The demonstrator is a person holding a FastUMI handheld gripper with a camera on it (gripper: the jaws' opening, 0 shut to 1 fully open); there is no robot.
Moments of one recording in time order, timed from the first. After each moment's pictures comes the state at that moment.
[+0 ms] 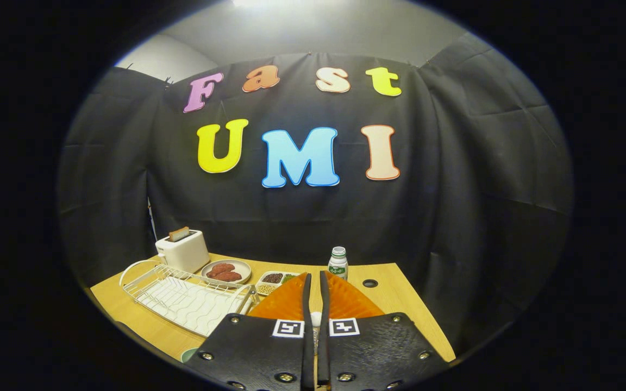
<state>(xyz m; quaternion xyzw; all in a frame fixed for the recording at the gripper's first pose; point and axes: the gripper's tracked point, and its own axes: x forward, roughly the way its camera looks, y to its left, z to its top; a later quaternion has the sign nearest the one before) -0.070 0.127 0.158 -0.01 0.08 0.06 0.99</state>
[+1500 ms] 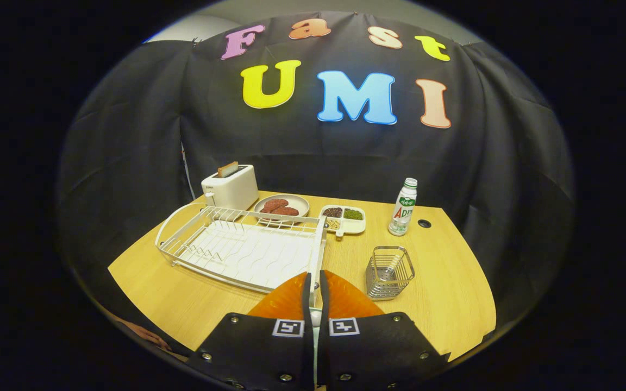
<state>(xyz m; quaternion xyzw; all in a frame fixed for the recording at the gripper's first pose) -0.139 0.288 0.056 -0.04 0.24 0.14 0.96</state>
